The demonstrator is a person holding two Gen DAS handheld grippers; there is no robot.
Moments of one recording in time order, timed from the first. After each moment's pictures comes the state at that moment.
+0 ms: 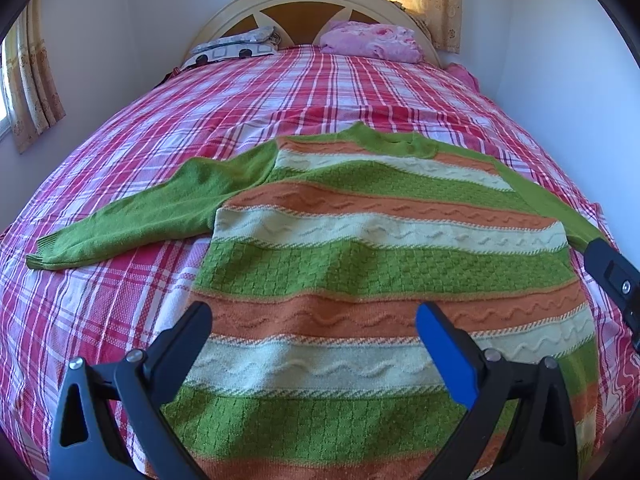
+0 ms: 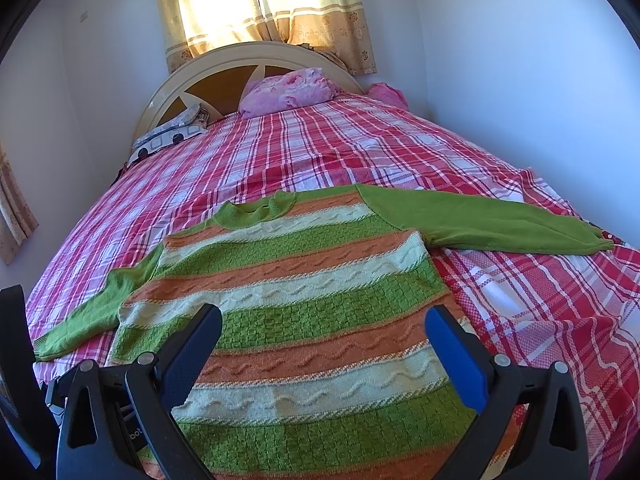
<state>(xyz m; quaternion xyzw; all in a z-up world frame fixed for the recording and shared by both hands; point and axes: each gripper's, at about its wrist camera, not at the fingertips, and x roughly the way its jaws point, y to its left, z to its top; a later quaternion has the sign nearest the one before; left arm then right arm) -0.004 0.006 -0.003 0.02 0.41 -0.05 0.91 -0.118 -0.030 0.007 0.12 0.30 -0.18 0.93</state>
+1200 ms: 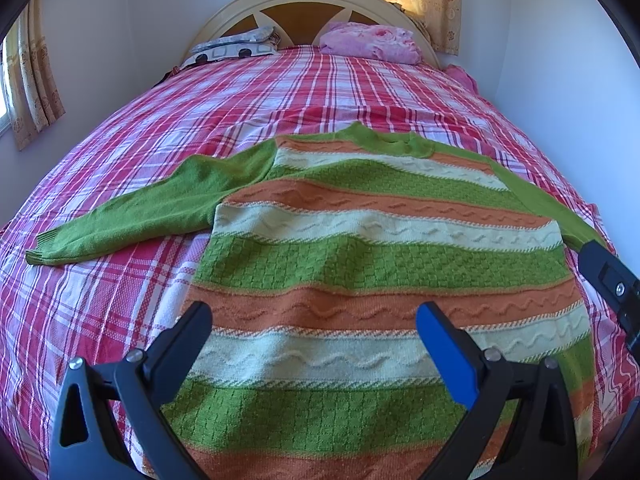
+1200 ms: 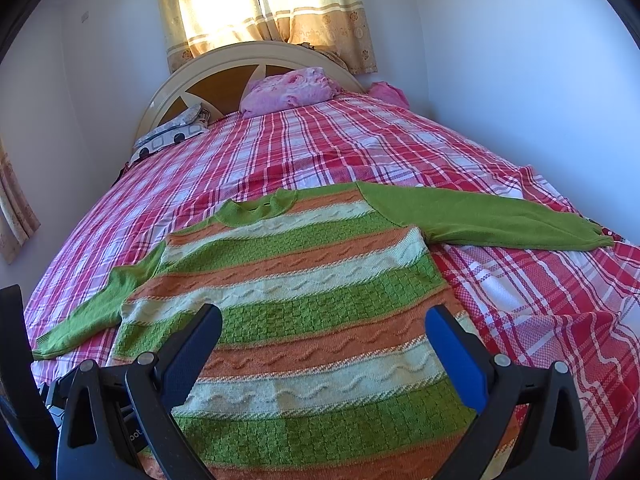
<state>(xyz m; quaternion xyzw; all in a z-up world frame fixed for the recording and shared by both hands) -0.012 0.006 0.000 0.02 0.41 -0.05 0.91 -0.124 -0.025 0.007 0.12 0.30 -0.18 0.93</state>
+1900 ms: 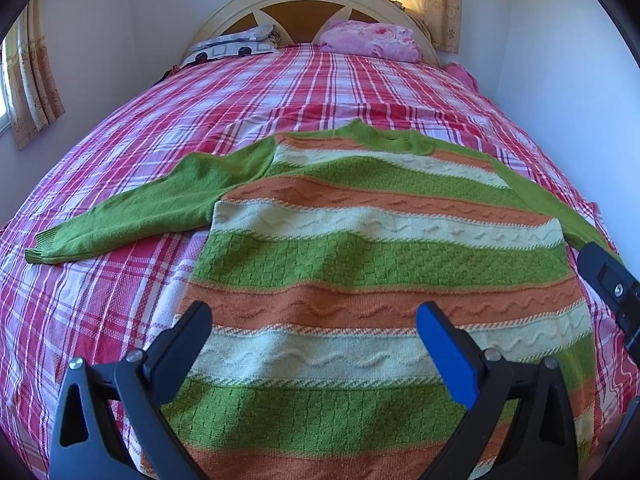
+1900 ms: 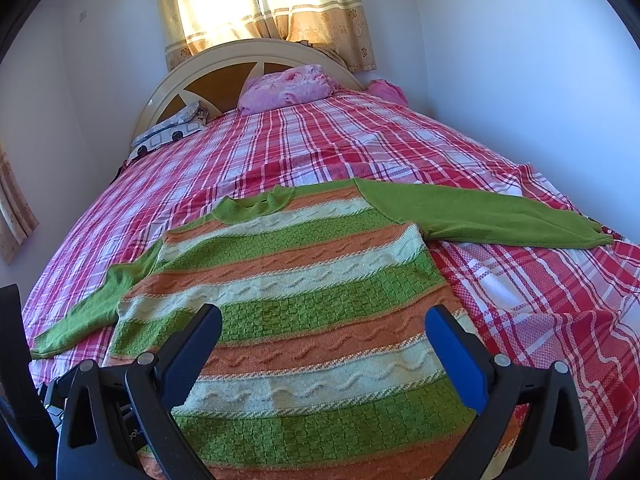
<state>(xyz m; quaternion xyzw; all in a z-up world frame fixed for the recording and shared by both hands) -0.011 0.007 -0.003 0.02 0.42 -0.05 0.91 -0.123 -0.028 0.004 0.12 0.31 -0.19 0.93</state>
